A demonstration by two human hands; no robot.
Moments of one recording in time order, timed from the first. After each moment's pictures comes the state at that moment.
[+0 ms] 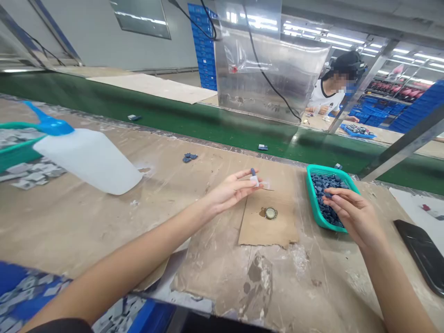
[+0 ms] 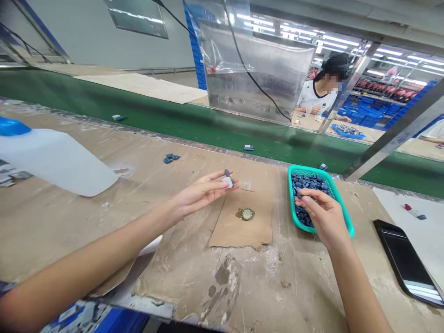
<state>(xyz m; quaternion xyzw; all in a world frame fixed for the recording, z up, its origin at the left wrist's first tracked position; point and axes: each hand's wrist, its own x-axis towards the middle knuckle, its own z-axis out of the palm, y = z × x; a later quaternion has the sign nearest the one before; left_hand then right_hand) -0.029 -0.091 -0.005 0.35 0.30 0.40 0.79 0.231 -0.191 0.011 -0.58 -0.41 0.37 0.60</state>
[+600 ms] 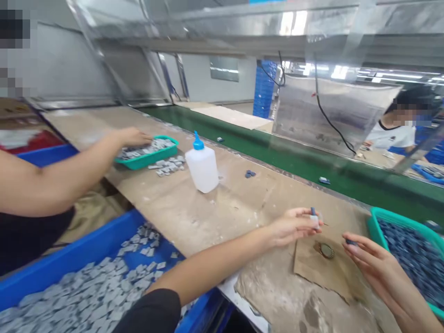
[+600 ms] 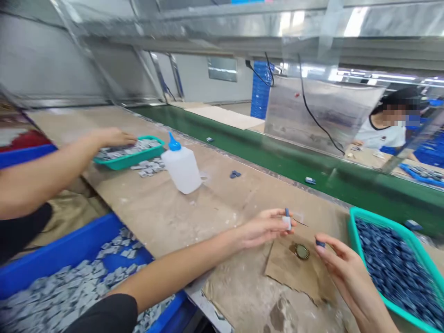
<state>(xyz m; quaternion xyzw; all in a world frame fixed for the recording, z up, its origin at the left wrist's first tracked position) -0.036 -0.120 -0.015 0.31 0.23 0.37 0.84 0.165 -0.177 -0.017 -0.58 -0.39 0.49 0.52</state>
